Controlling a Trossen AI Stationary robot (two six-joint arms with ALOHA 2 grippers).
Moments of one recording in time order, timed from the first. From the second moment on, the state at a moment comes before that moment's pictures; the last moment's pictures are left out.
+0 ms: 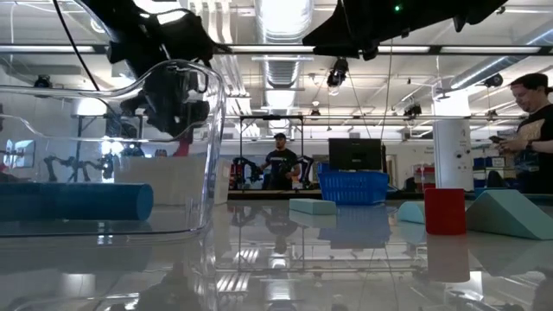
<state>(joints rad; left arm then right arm) 0.25 1.35 0.80 -0.42 -0.85 -0.65 0.01 1.30 0.75 0.42 0.39 -0.16</state>
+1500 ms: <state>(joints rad) 0.15 1.18 0.87 -0.41 -0.75 -0.29 0.03 1.32 0.84 -0.12 0.39 0.38</state>
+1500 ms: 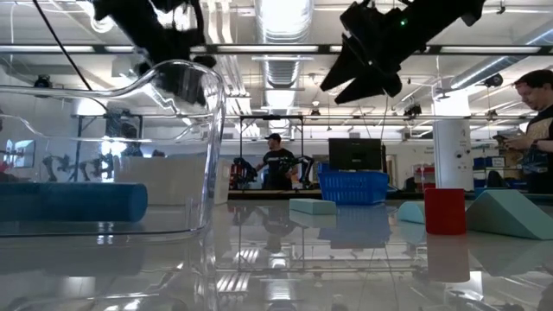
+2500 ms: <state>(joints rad) 0.07 0.95 0.73 -0.09 -0.77 0.20 0.07 2.00 1.49 -0.85 0.16 0.91</state>
